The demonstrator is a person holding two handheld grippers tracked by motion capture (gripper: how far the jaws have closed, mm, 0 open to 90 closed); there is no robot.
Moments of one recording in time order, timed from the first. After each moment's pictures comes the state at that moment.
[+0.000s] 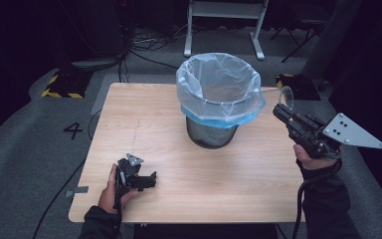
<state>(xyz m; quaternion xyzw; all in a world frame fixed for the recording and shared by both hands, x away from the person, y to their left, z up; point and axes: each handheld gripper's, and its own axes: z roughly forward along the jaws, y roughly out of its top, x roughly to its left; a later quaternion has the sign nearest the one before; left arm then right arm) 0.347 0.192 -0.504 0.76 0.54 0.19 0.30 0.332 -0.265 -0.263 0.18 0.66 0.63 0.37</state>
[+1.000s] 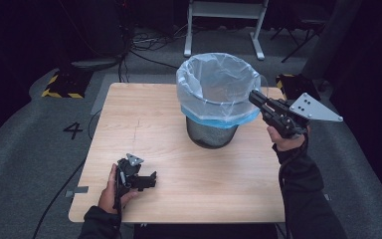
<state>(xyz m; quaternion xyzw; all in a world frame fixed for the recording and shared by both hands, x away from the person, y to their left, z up) 0.347 0.192 -0.504 0.76 0.54 0.19 0.30 0.386 -0.224 -0.273 0.21 0.67 0.63 0.33</state>
